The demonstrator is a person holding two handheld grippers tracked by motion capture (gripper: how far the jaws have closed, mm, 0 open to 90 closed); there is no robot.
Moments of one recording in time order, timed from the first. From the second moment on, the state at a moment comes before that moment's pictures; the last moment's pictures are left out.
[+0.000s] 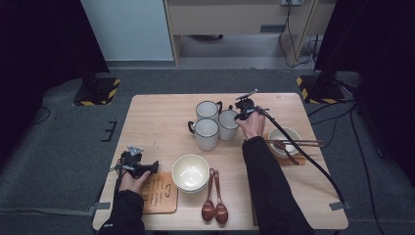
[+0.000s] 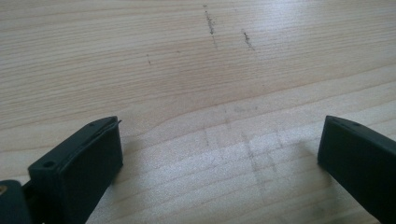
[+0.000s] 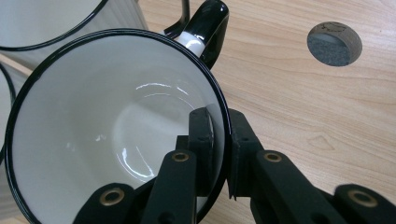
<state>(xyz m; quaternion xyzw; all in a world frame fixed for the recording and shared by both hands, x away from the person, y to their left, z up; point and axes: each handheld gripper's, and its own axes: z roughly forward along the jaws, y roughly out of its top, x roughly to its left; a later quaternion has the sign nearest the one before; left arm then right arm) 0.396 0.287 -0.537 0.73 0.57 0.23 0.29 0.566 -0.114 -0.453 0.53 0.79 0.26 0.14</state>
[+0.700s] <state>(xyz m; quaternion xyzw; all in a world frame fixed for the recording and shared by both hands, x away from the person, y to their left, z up) 0.396 0.287 -0.537 0.73 0.57 0.23 0.29 0.564 -0.126 -0.456 0.54 0.79 0.27 0.12</state>
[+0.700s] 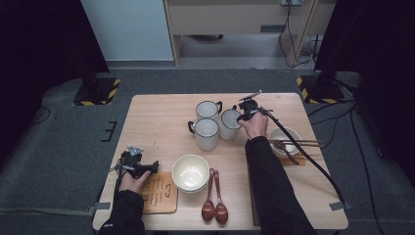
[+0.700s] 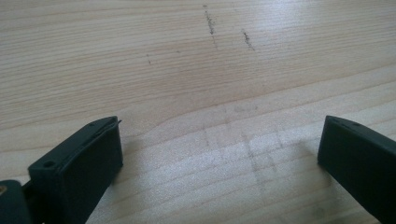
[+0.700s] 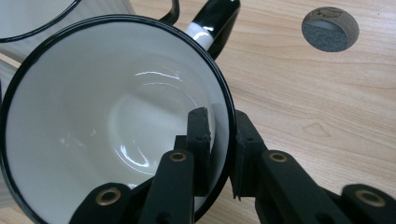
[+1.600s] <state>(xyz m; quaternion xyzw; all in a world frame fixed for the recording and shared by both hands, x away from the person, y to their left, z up) 0.396 0.287 -0.537 0.73 0.57 0.23 0.29 0.558 -0.136 -0.457 0.56 0.77 0.29 0.10</state>
